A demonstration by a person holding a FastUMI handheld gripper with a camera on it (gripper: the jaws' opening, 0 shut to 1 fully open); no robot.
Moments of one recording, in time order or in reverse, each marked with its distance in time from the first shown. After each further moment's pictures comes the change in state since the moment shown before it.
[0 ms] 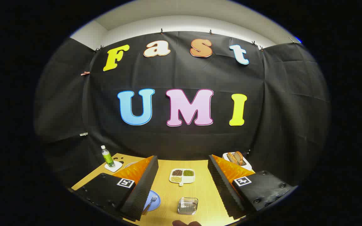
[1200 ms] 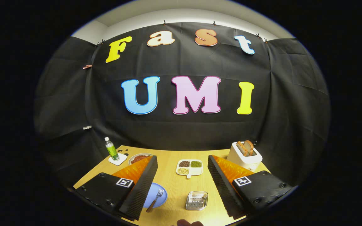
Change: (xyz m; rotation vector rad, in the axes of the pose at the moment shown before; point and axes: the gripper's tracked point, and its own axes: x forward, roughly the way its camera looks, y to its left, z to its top) arm 0.018 0.026 -0.049 0.024 0.101 0.051
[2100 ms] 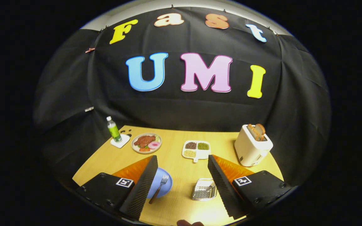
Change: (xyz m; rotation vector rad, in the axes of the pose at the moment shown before) arm 0.026 0.039 -0.081 -0.061 0.246 0.051
